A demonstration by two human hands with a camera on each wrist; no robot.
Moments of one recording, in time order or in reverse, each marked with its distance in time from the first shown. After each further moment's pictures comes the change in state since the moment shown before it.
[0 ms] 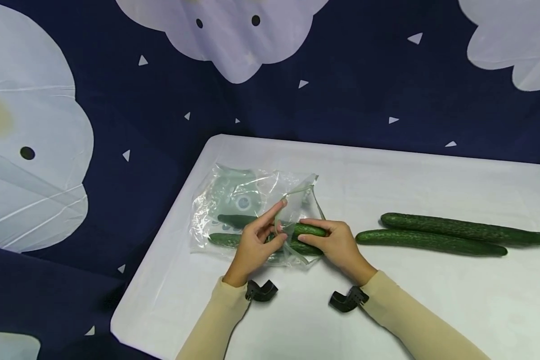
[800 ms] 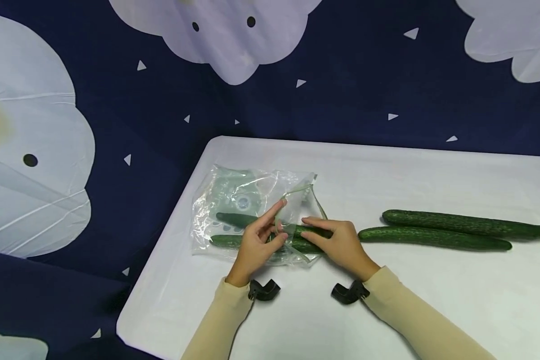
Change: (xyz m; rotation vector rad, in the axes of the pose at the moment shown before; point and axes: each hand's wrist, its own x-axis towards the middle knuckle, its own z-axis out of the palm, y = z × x) left_hand 0.000 -0.002 0.000 0.026 0.007 -0.012; right_hand -0.003 -0.006 -0.006 -0.170 0.037 -0.271
